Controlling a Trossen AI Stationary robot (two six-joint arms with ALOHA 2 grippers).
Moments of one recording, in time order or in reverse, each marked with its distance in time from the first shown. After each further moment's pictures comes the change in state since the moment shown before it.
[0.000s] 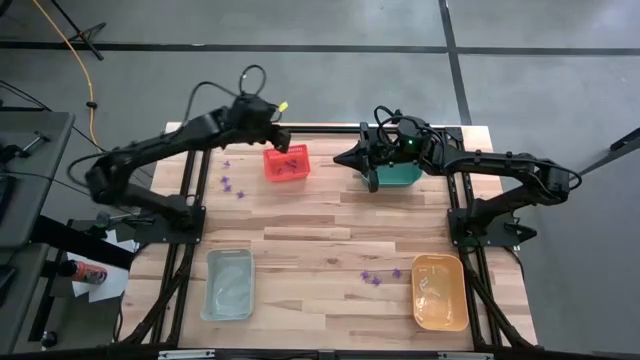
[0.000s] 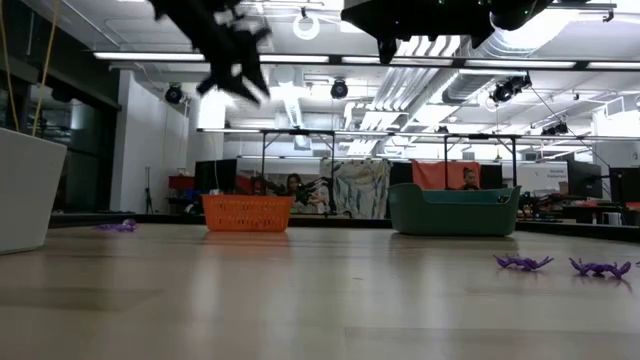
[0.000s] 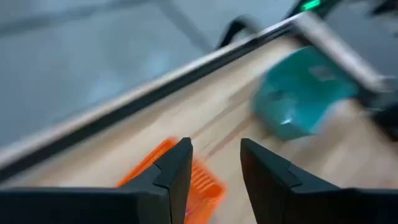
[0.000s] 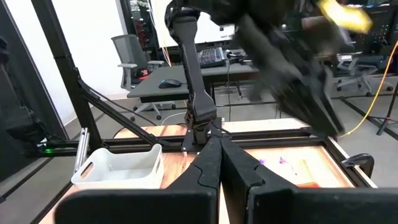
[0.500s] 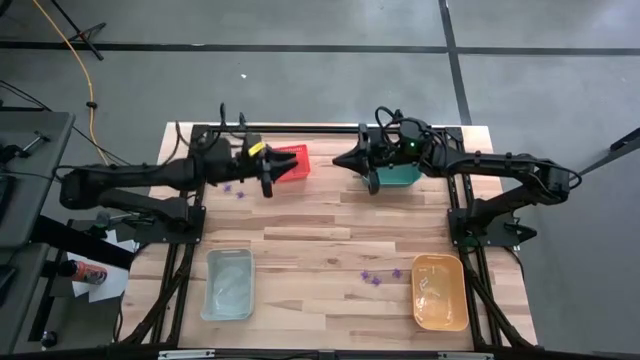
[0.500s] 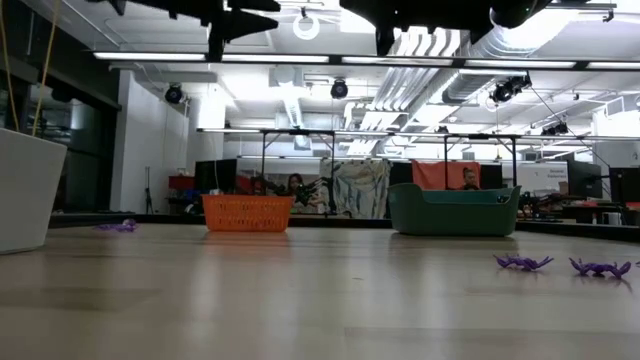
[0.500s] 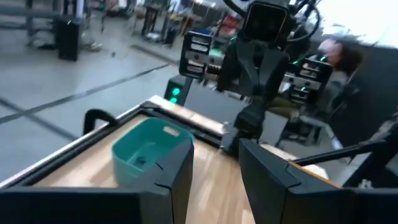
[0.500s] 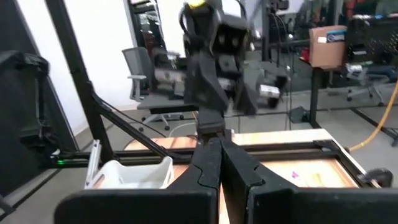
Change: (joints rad) left arm -0.357 -0.297 -0.388 0.687 0.003 0.079; right arm 0.029 0.000 0.000 0.059 0.000 0.040
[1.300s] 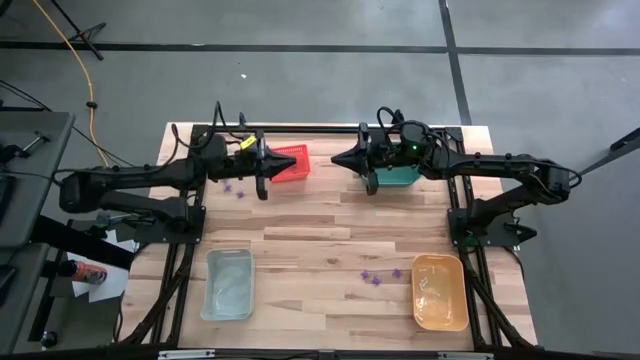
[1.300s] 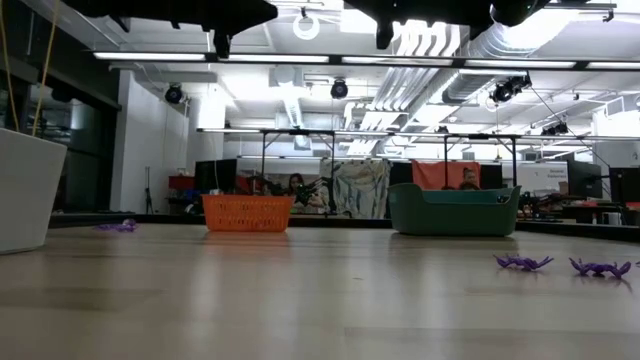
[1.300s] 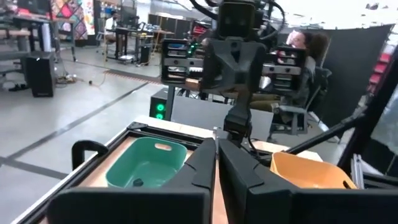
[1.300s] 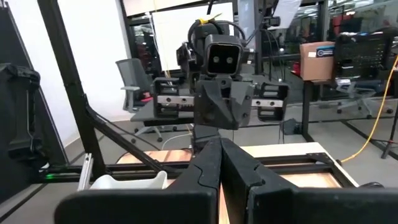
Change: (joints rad) left arm 0.077 -0.007 -0.070 0.139 0.192 0.167; right arm 0.027 0.000 0.000 0.055 0.065 0.005
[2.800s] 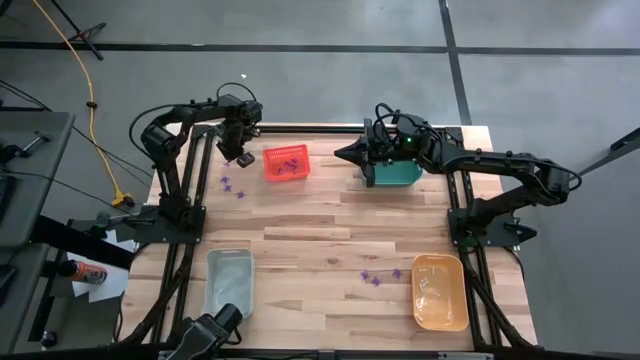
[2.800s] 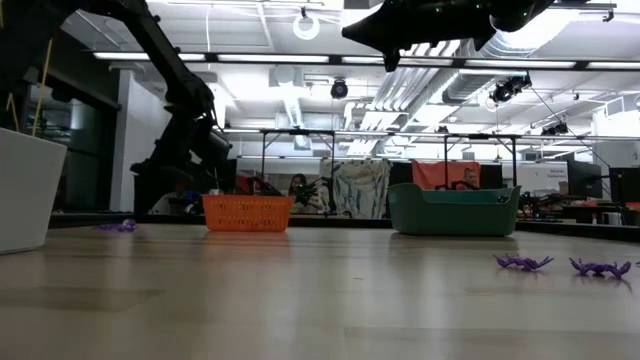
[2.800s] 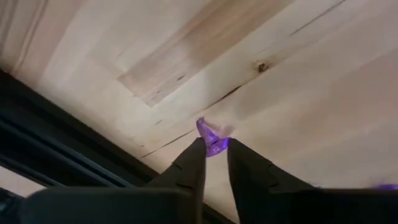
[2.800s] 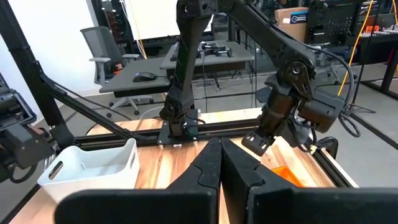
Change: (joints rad) left arm 0.733 0.908 0.539 -1.526 -0.320 0.278; right arm -0.082 0.000 0.000 -0.159 0.017 -0.061
